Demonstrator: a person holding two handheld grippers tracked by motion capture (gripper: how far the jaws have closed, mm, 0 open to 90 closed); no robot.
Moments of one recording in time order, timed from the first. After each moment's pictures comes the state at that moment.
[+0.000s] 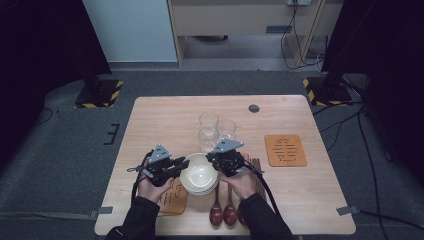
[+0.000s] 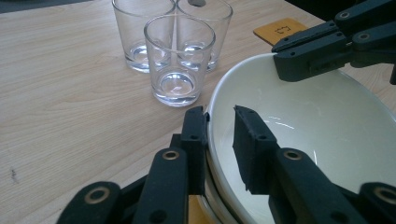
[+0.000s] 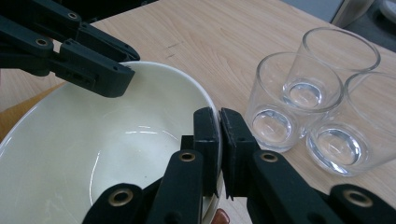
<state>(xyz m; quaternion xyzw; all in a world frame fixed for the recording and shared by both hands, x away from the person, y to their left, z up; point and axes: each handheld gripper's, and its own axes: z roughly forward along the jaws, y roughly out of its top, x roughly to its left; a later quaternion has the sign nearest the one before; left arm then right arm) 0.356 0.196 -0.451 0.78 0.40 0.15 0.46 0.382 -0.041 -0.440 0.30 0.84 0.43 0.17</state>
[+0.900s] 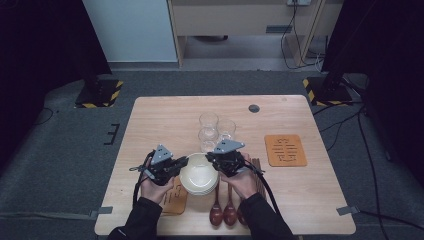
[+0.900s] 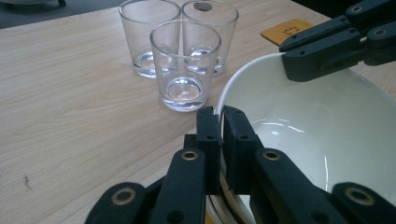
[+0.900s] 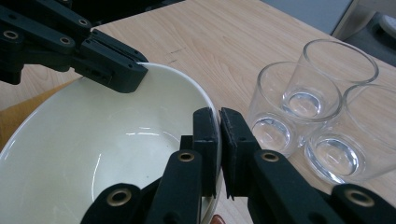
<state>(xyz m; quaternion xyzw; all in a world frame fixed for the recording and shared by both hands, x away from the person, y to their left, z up) 0.355 0.194 -0.452 0.78 0.40 0.17 0.46 0.383 -0.043 -0.440 0.28 0.84 0.44 0.17</state>
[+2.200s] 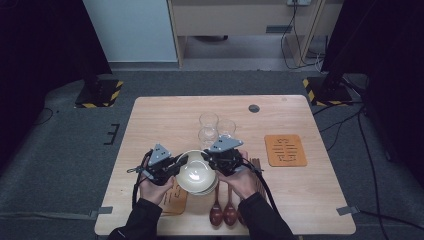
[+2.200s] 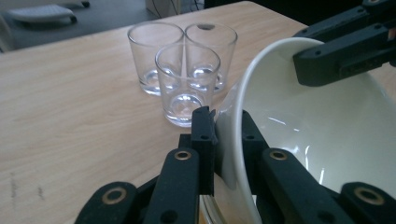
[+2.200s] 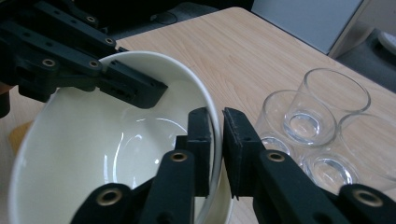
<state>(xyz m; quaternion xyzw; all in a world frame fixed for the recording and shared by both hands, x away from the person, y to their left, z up) 0.347 0.192 -0.438 0.76 0.39 0.21 0.47 0.373 -0.036 -0.412 0.27 0.84 0.45 0.17</state>
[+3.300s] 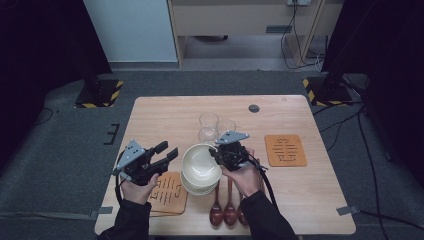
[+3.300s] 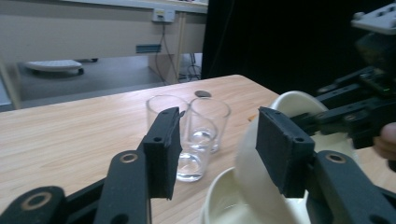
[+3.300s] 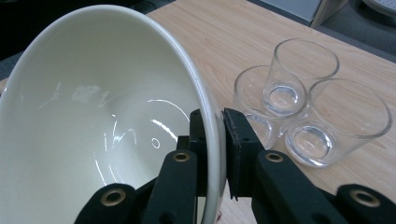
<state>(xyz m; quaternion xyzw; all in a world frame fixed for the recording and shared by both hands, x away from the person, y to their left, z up) 0.330 0.234 -0.401 0.68 0.40 0.22 0.58 0.381 -0.049 -0.404 0.34 0.82 0.42 0.17</state>
